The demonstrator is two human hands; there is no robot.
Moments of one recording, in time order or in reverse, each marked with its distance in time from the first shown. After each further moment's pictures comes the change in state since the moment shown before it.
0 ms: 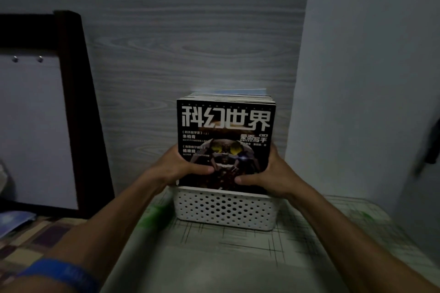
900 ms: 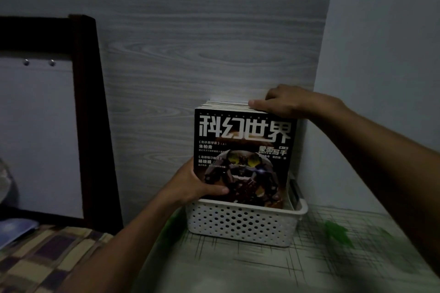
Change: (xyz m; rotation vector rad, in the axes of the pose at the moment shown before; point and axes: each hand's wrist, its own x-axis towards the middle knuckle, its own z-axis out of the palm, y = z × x) left_hand -0.002 -0.020 0.004 0.038 -0.001 0.080; right_hand 0.102 -0.136 -0.067 -0.963 -0.036 0.007
